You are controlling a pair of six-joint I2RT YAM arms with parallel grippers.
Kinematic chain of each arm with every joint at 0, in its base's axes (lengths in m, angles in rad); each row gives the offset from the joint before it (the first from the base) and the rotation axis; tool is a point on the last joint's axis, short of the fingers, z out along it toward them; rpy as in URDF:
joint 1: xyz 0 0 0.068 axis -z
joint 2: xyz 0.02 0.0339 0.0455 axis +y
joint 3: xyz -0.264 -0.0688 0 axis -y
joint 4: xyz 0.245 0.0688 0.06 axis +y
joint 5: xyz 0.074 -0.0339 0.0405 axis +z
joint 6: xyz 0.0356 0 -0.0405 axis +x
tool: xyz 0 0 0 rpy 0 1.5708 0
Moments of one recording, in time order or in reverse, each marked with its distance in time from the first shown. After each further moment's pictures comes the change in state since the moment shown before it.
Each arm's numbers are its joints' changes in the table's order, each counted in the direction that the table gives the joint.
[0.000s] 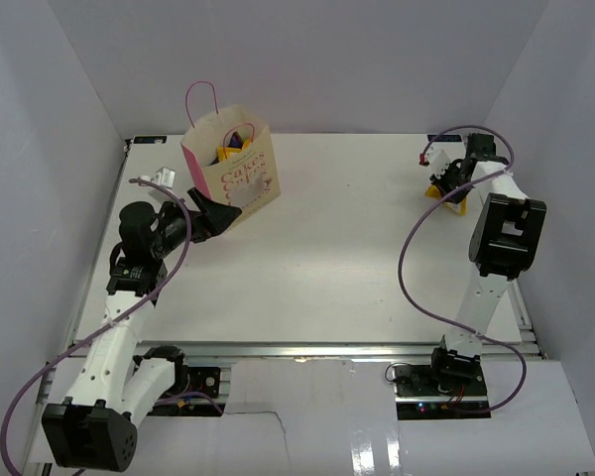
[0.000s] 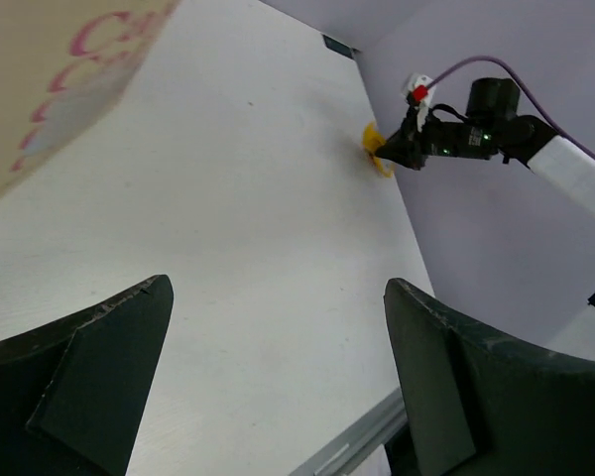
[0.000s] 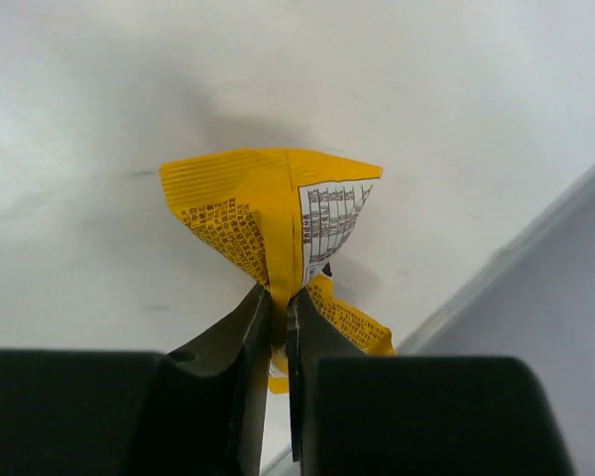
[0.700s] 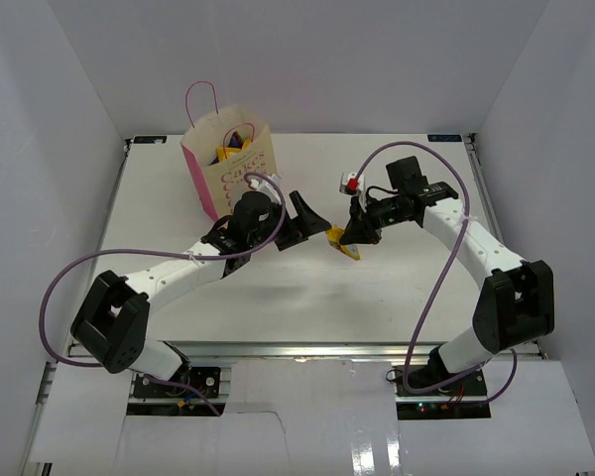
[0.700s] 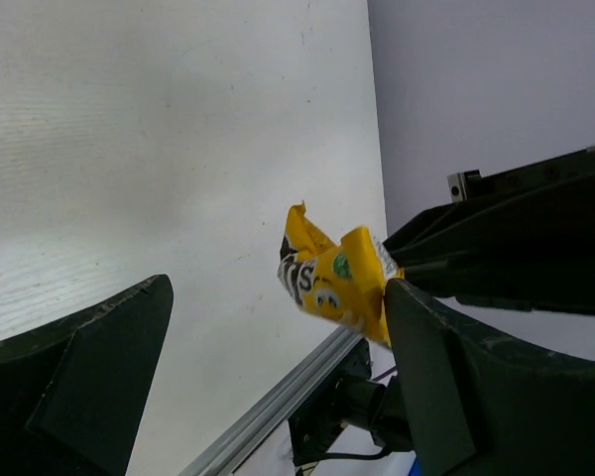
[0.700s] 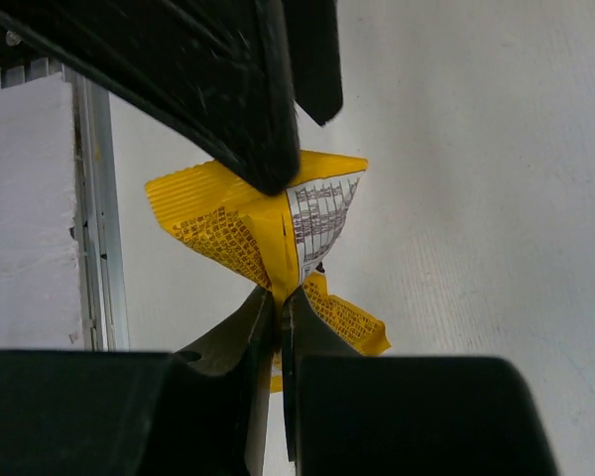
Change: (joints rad) left arm 0.612 0.571 0.138 -0.245 0.289 -0.314; right arm -0.528 -0.672 -0.516 0.138 0.717 0.376
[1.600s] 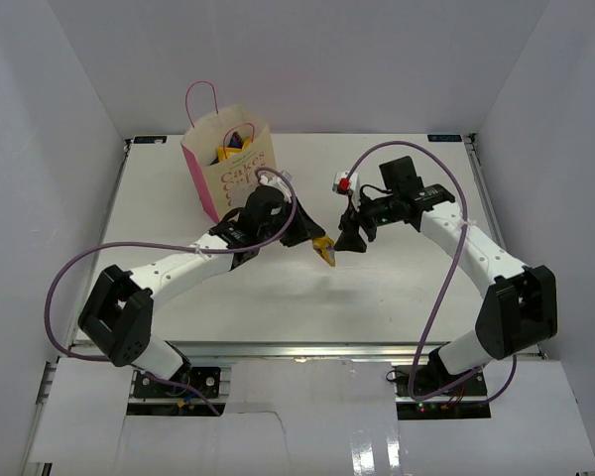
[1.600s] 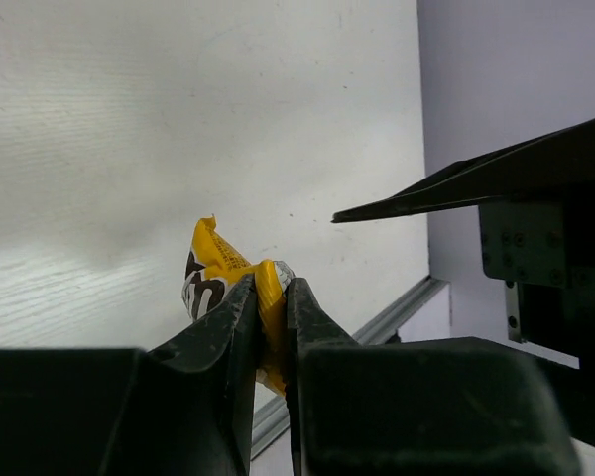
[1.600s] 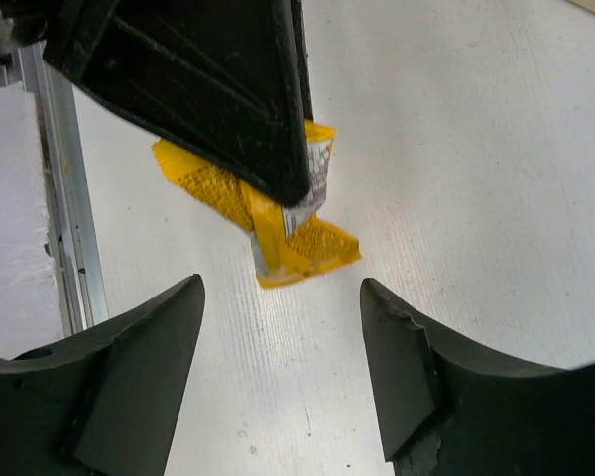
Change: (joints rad) left arm 0.054 0.064 0.118 0.141 0.060 0.015; right arm -0.075 -0.024 -0.001 -0.074 -0.113 0.101
